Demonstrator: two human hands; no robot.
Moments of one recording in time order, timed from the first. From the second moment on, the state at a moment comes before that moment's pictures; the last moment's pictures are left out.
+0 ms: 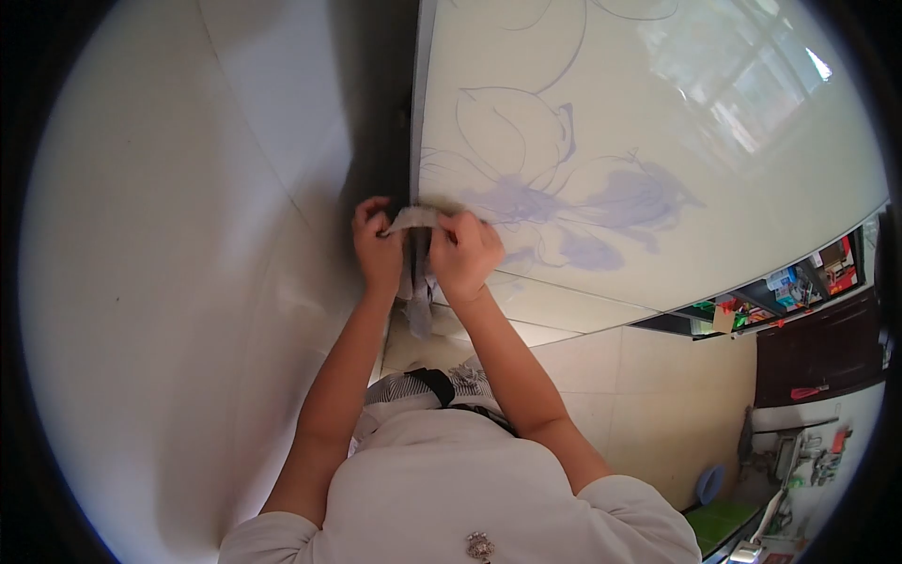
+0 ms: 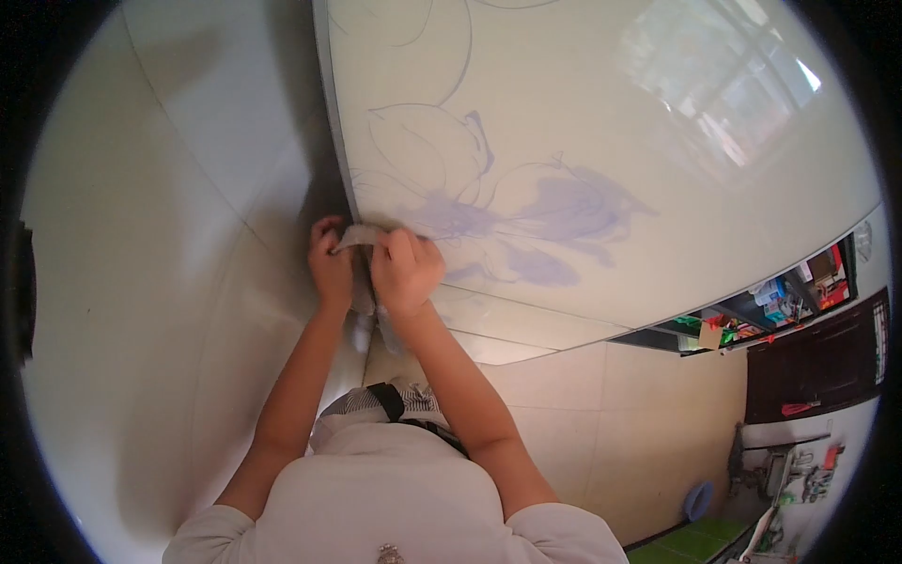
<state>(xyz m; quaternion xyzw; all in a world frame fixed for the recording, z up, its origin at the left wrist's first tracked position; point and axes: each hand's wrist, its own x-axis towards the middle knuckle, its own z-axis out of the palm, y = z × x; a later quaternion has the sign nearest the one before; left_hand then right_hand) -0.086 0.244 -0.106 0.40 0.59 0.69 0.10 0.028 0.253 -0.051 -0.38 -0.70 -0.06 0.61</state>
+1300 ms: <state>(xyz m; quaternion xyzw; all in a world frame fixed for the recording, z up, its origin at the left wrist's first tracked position) -0.080 0.241 -0.185 0.38 0.61 0.68 0.16 0.029 0.248 -0.115 -0.39 -0.73 -0.03 0.56</state>
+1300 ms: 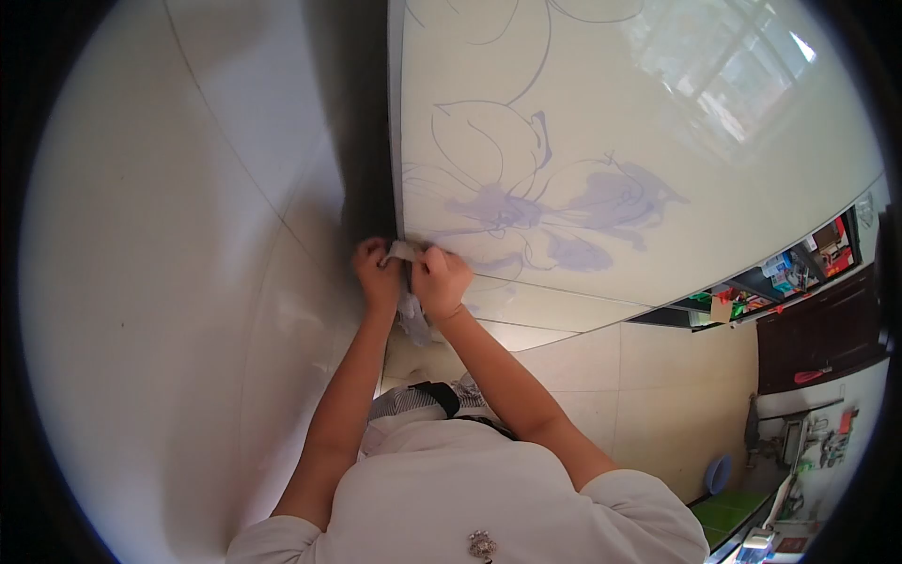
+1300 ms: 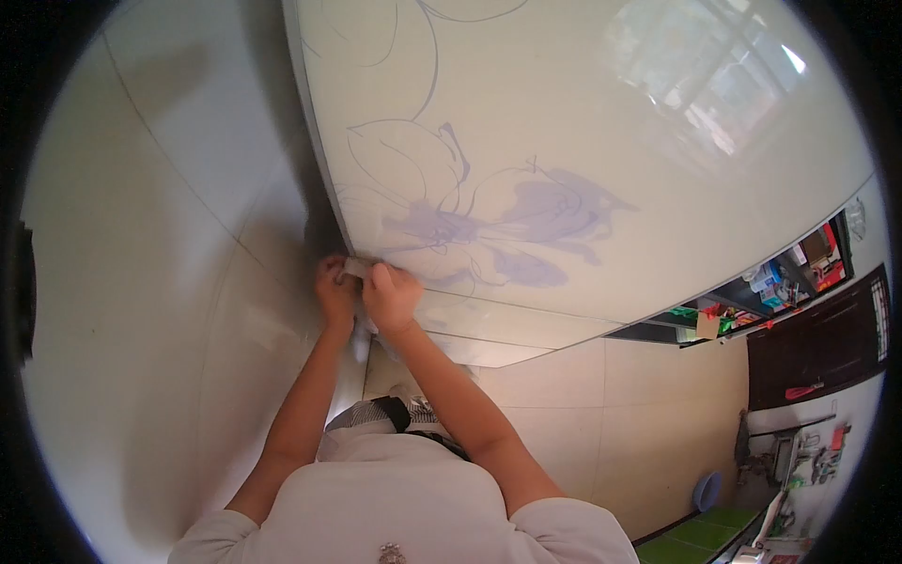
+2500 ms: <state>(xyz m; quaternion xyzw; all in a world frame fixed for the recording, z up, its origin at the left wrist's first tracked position) -0.015 0.160 -0.089 0.61 0.60 0.40 0.33 0.137 0.189 -0.032 -0.41 -0.61 0.43 0.53</state>
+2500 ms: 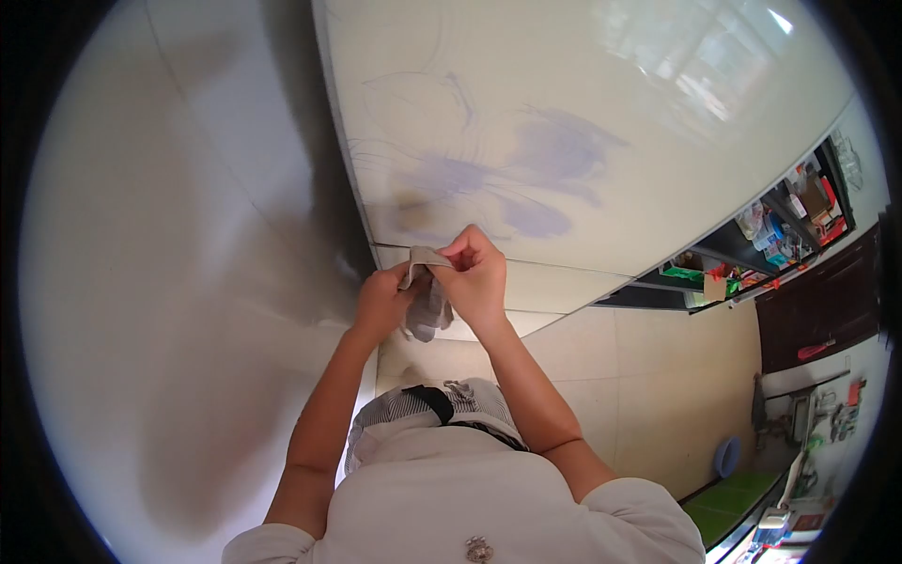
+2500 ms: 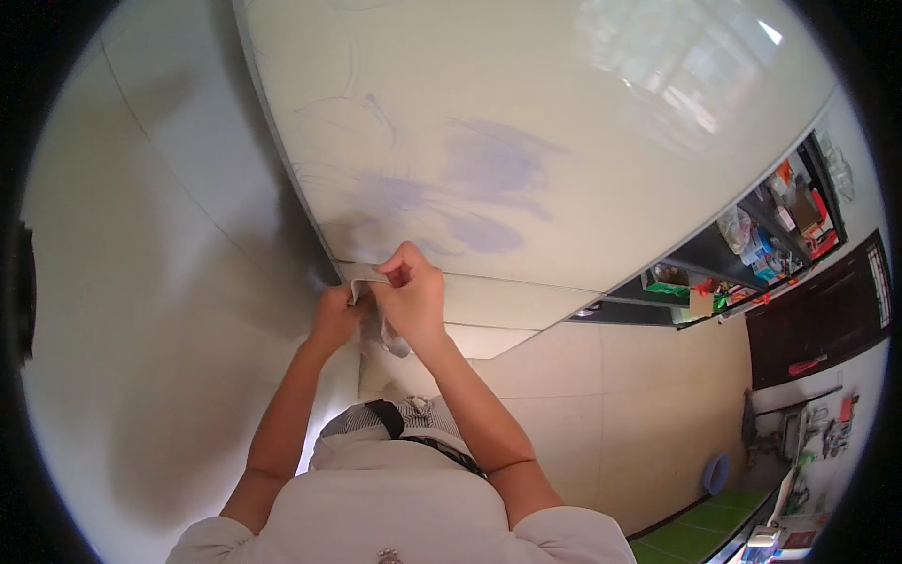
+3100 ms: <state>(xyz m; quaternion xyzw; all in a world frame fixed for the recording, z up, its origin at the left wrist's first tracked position) 0.079 0.075 -0.013 0.30 0.41 0.72 0.47 0.314 0.096 -0.177 -0.45 -0.70 0.54 0.13</state>
